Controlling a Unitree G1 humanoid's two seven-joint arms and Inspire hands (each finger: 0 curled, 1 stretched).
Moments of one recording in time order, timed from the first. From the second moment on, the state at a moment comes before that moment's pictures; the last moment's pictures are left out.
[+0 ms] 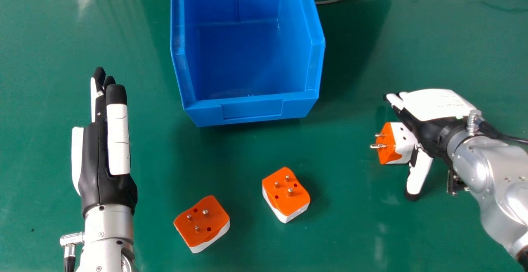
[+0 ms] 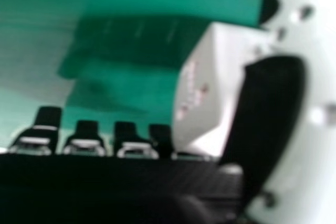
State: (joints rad) left arm 0.12 0.03 0.17 0.03 -0.05 -0.22 0.05; right arm -0.42 -0.58 0.39 0.36 -0.90 0.16 0.33
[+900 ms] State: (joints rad) left arm 0.11 0.03 0.17 0.03 -0.04 -0.22 0.05; right arm -0.41 -0.58 0.38 0.39 -0.84 0.06 0.20
